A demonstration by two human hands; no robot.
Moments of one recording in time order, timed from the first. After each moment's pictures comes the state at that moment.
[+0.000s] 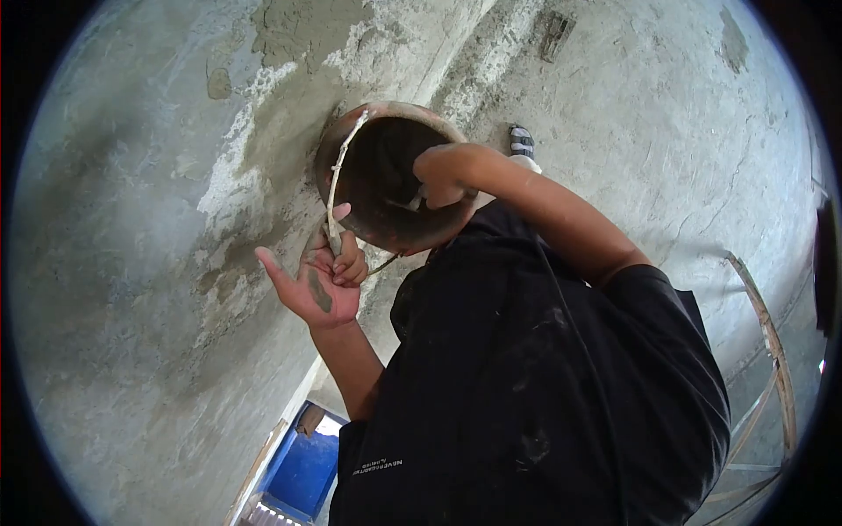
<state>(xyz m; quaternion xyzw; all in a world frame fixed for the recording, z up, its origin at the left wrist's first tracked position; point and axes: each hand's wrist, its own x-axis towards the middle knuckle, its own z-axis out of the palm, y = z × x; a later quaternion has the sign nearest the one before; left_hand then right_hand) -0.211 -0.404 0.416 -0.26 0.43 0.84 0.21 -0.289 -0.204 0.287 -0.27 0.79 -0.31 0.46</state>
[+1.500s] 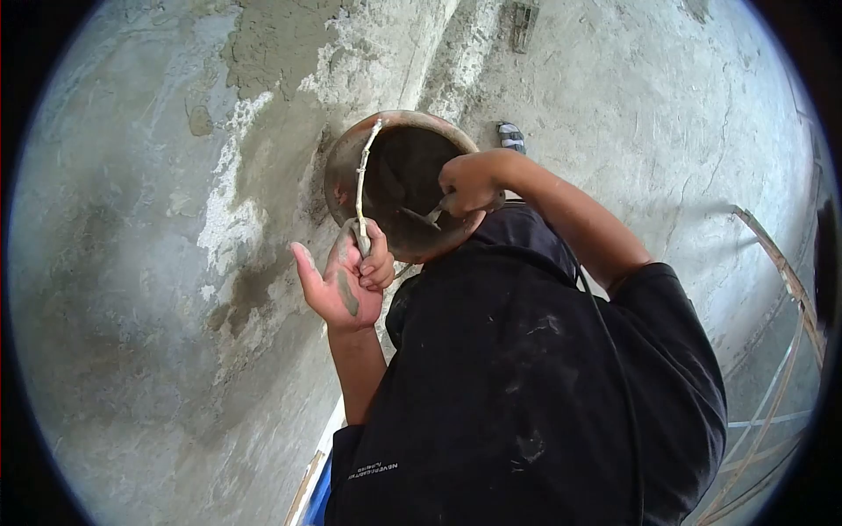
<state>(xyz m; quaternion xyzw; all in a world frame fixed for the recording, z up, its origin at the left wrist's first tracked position) -0.219 -0.396 0.400 -0.22 0.43 0.80 0.35 -0.253 -0.167 0.262 -0.17 0.72 -0.39 0.55</state>
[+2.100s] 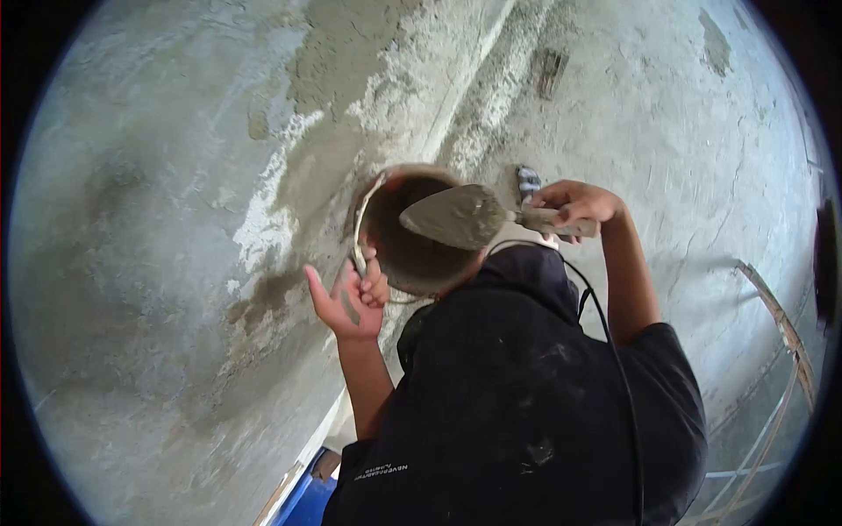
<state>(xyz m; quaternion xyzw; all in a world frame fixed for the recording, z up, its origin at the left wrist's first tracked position) -0.215 -0.426 0.389 -0.25 0.42 0.83 0.26 -0.209 -0.036 0.262 0.00 0.43 -0.77 0.48</state>
